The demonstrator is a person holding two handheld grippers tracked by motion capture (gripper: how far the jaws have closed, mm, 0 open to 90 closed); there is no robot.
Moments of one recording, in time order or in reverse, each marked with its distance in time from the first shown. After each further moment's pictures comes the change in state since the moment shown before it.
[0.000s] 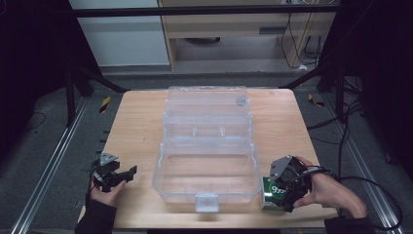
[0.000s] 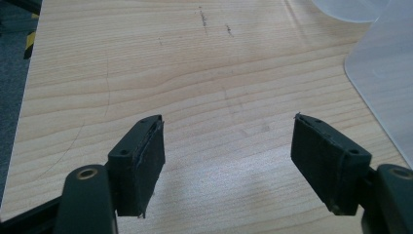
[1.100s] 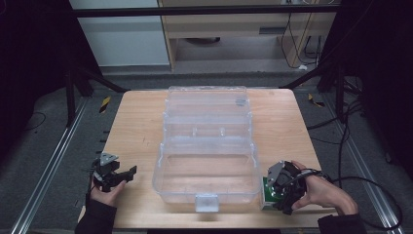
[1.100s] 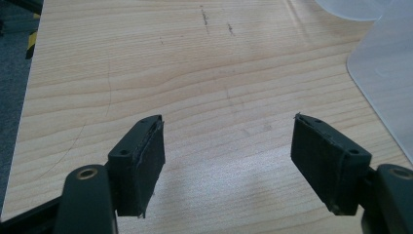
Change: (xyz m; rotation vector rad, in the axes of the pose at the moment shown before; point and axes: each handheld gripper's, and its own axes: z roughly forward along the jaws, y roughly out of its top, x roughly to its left) left arm 0.000 0.000 0.001 0.003 0.005 0.002; right arm -0.005 -0.012 0.037 0.082 0.060 -0.035
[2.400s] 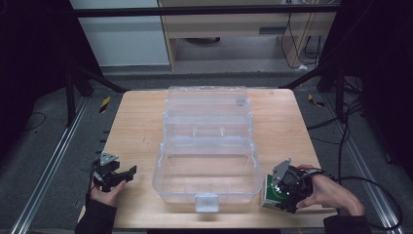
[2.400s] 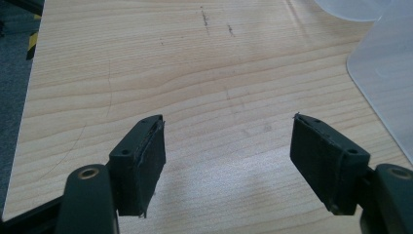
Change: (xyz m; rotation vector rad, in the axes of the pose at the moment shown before) left arm 0.000 0.000 0.000 -0.001 0.001 0.002; right arm 0.000 -0.011 -0.011 -0.034 0.052 0.047
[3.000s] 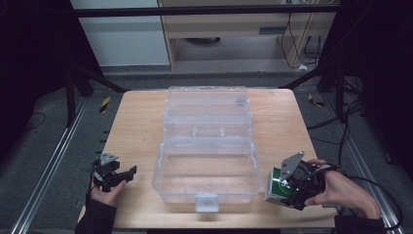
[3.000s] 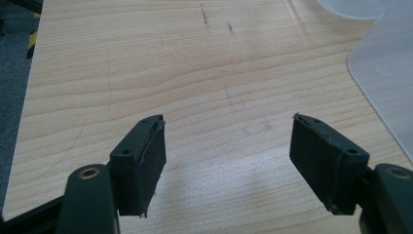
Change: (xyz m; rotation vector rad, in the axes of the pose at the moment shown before) left arm 0.000 0.000 0.000 0.006 0.002 0.001; right arm 0.005 0.004 -0.047 -0.058 -0.043 0.018
